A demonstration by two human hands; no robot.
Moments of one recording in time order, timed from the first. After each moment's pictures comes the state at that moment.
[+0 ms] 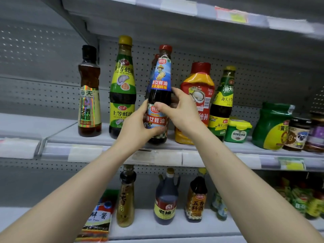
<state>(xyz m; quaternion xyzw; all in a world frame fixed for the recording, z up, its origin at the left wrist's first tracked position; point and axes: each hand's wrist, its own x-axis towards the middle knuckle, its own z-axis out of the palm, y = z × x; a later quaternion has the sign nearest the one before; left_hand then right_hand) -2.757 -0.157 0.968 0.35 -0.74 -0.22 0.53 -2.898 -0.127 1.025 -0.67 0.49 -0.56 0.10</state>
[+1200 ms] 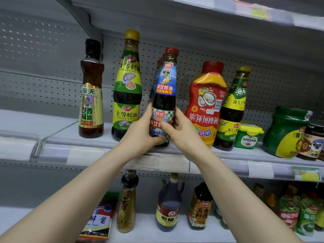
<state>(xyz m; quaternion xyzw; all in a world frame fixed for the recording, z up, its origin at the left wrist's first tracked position) -2.755 -0.177 0.962 0.36 -0.78 -0.23 0.47 -2.899 -0.150 0.976 -0.66 0.50 -0.52 0.20</state>
